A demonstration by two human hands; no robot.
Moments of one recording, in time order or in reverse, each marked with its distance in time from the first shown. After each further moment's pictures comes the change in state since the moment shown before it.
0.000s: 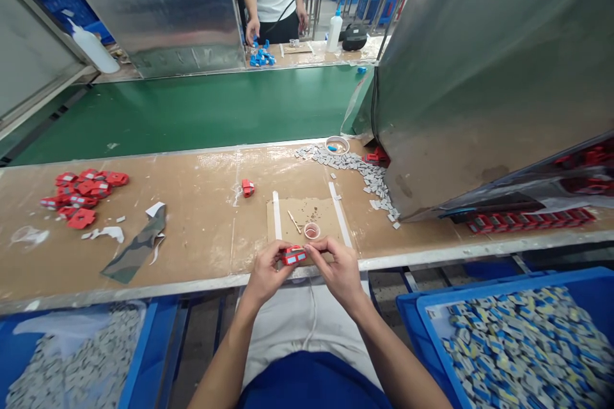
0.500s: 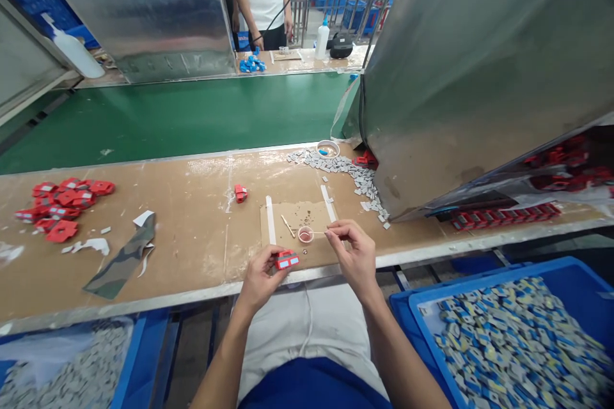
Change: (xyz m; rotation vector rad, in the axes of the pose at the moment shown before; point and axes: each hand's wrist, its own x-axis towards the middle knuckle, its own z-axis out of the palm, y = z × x) left_hand -0.003 -0.009 -0.004 -0.072 -0.017 -0.103; right_hand 0.014 0.020 -0.029 -0.067 0.171 0.091
